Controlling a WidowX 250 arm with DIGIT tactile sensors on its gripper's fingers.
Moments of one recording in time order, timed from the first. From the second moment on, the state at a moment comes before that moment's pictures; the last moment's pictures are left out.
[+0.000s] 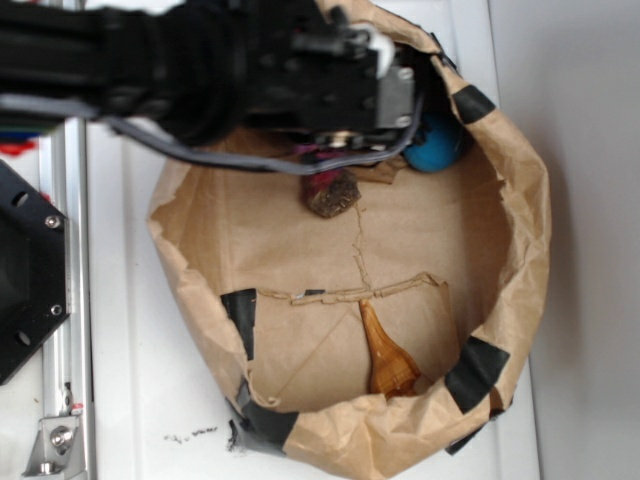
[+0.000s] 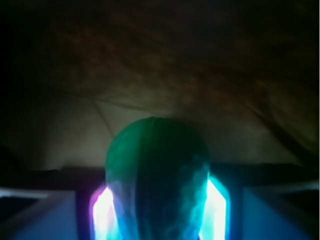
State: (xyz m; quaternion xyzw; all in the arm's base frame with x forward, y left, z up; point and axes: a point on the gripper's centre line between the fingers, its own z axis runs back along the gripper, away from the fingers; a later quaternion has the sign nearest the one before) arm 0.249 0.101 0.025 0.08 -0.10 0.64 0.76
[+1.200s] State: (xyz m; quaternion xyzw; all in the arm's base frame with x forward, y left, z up) arm 0.268 0.086 0.060 0.00 -0.12 0.47 0.87
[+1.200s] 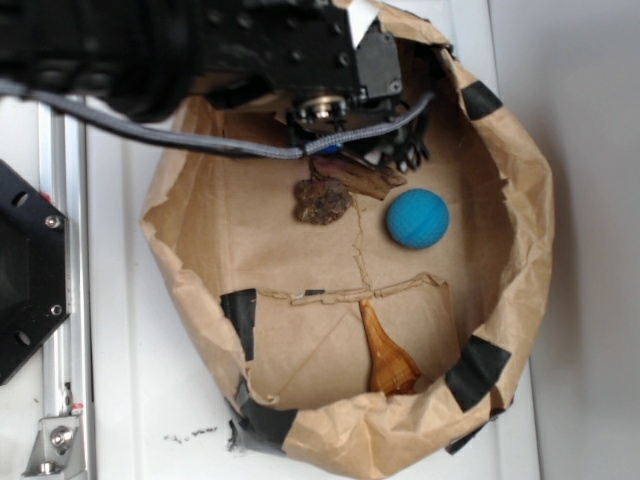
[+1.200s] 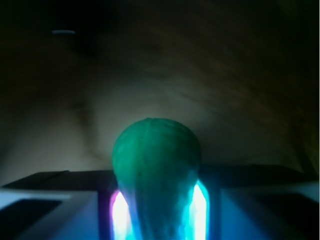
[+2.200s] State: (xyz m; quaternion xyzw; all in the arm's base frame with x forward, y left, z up) arm 0.259 0.043 0.148 -0.03 -0.01 0.03 1.00
